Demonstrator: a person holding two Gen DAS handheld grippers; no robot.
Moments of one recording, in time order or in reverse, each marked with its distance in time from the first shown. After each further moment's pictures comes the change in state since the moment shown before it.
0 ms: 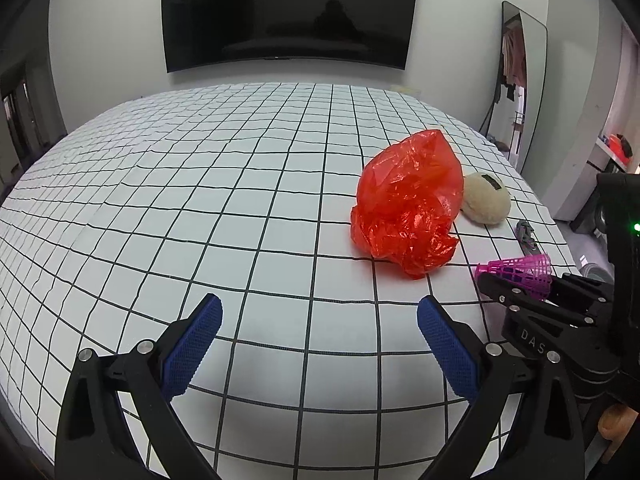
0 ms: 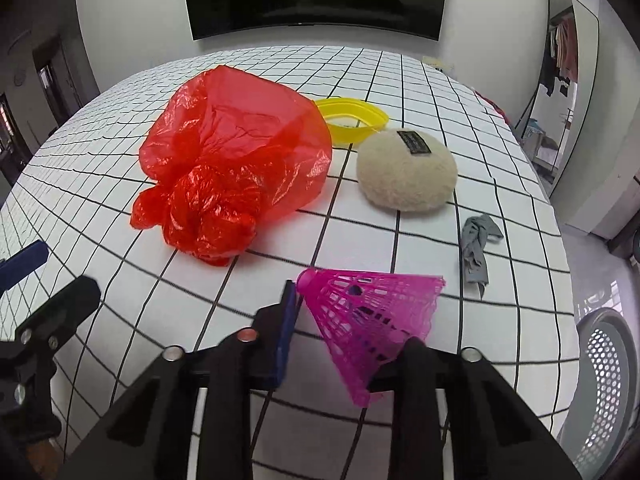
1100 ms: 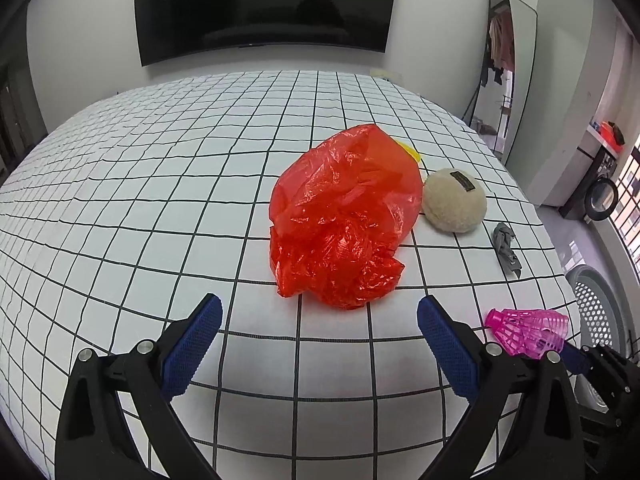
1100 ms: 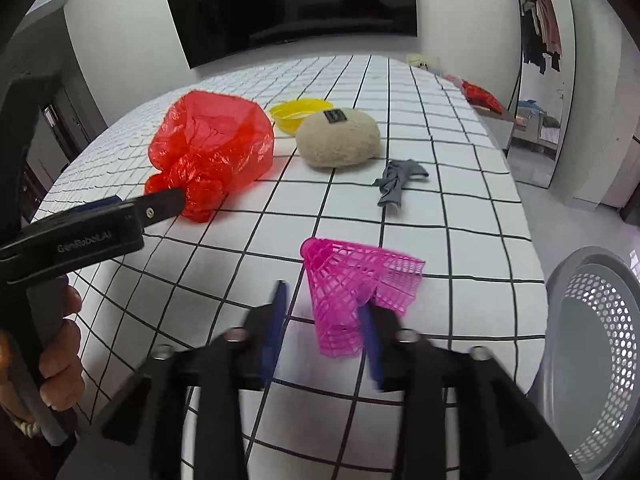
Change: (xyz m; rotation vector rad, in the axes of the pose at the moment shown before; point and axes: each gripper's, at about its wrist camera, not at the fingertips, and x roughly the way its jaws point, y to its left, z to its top) left arm 0.029 -0.050 0.024 0.029 0.061 -0.045; right arm -0.050 -0.056 -0.050 0.094 -0.083 0.077
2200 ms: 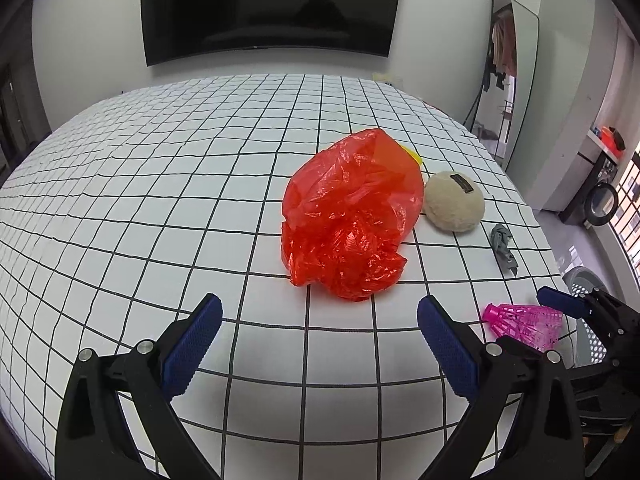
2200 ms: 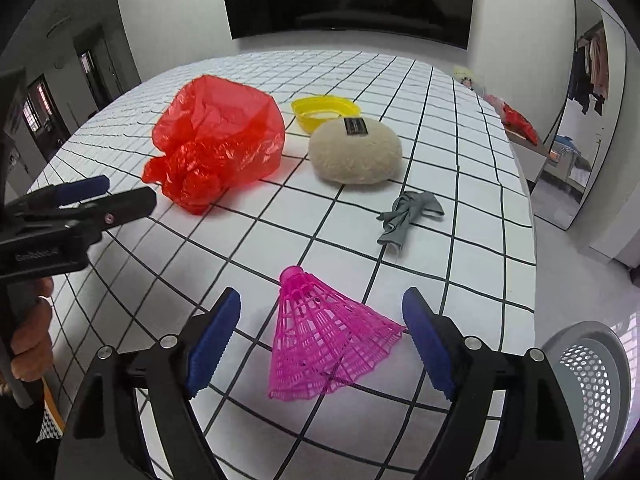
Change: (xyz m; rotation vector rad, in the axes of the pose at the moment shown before) left arm -0.009 0.003 -0.005 -0.018 -0.011 0.004; right arm 0.032 -0.010 0.027 -0.199 0.087 0.037
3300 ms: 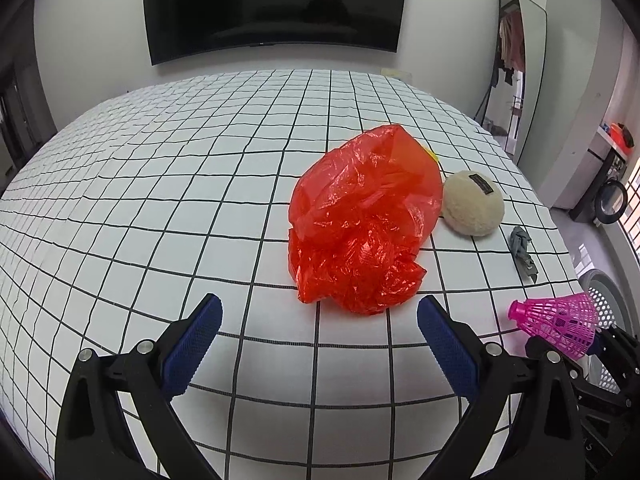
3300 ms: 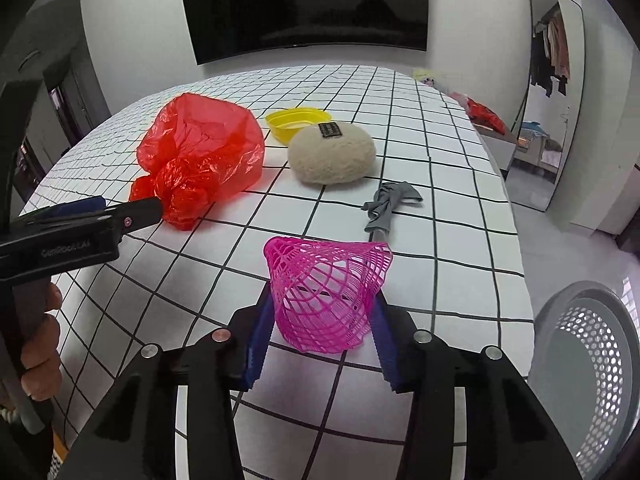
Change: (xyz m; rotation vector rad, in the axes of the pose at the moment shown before) left arm 0.019 0.003 0.008 0.007 0.014 0.037; right arm -0.017 0.006 -0.017 0.138 -0.086 -0.069
